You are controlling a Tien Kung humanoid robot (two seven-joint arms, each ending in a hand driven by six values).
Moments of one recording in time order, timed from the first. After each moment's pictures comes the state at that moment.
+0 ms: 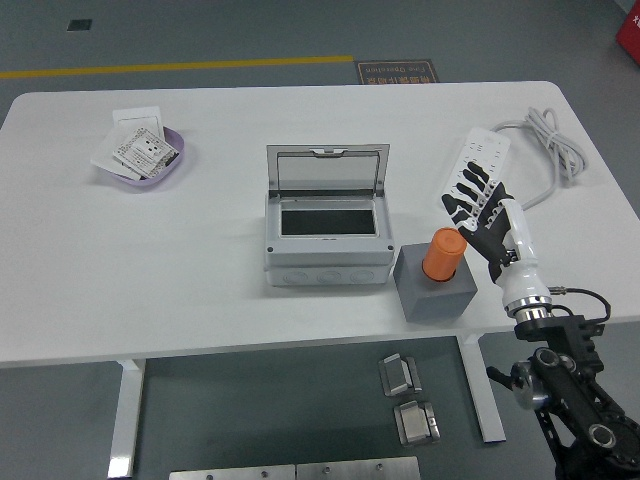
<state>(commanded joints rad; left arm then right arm) 0.04 0.08 -1.61 -0.18 1.28 0.02 0.28 0.03 -0.07 1.34 1.32 -1.23 -0.15 0.35</state>
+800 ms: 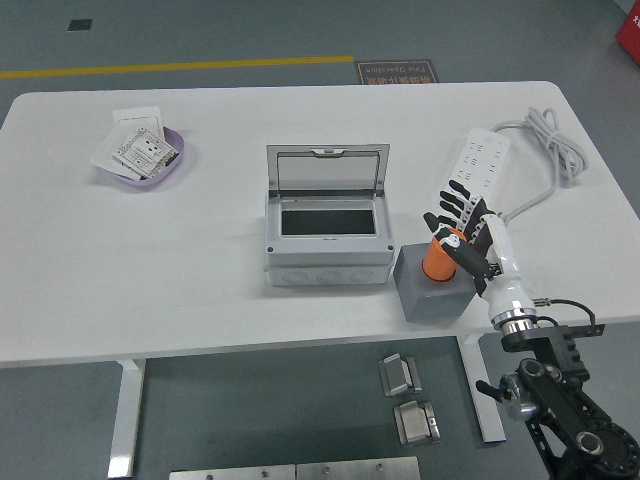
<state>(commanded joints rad) 0.04 0.08 -1.61 -0.18 1.29 0.02 0.28 0.02 -0.07 1.28 1.30 -1.24 -0.17 0.36</state>
